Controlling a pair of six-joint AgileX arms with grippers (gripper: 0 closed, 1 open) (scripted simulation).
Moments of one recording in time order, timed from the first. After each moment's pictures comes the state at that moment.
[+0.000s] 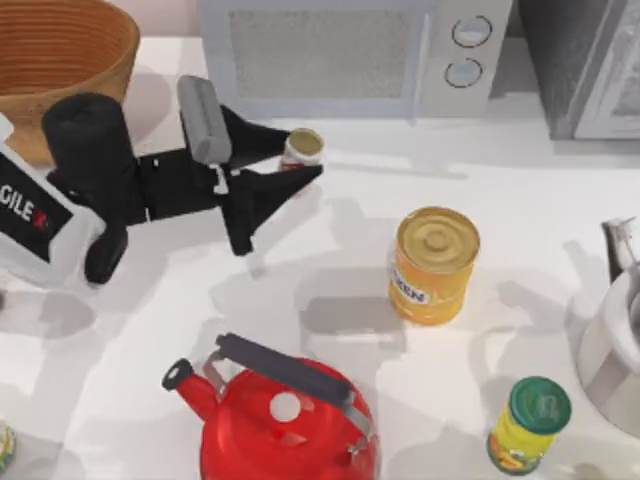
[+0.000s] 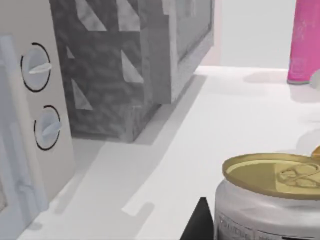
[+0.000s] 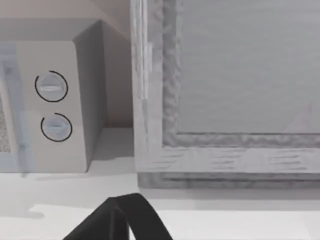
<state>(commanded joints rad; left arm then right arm) -0.26 2.16 0.92 1.17 1.08 0.11 0.00 0.00 0.00 0.00 0.00 0.00</state>
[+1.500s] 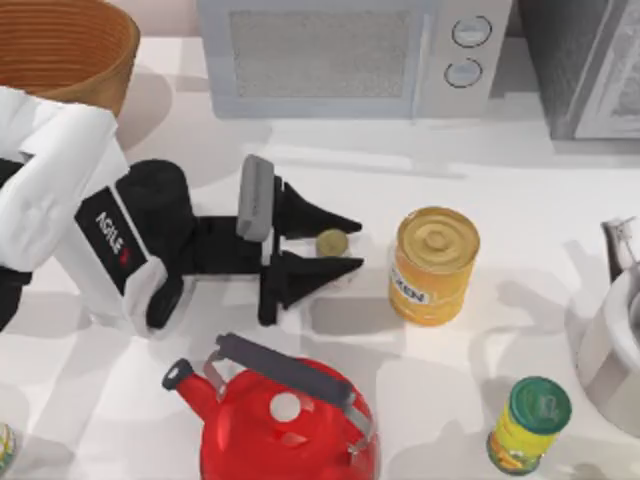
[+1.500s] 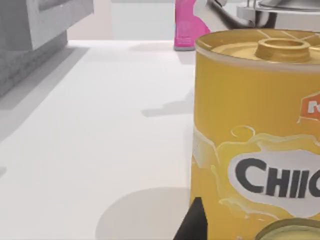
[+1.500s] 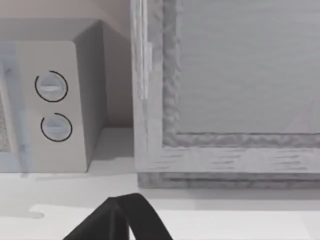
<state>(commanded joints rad) -0.34 2.50 1.06 1.42 1.28 0.03 0.00 0.00 0.00 0.00 0.00 0.00</state>
